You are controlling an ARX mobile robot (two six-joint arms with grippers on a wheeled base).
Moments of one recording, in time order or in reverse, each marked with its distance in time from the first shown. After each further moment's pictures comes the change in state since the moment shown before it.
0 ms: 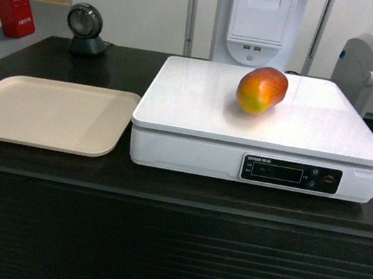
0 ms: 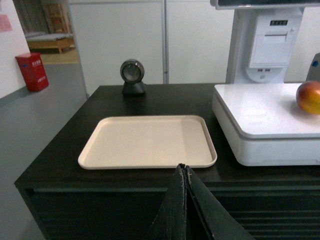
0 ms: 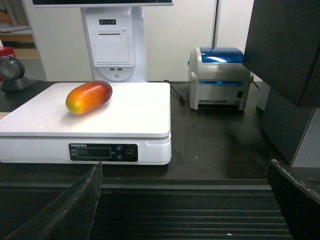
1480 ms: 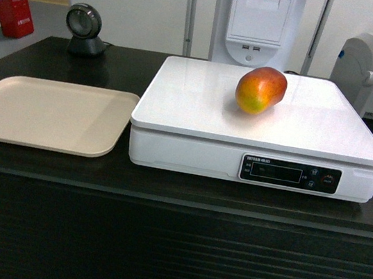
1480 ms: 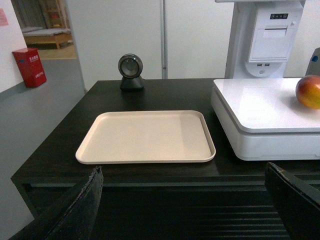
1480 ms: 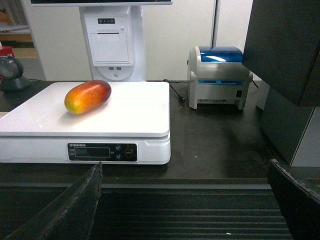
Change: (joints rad) left arm 0.000 -0.001 -0.006 -0.016 0.002 -0.002; right arm 0.000 0.000 0.000 0.000 0.001 0.000
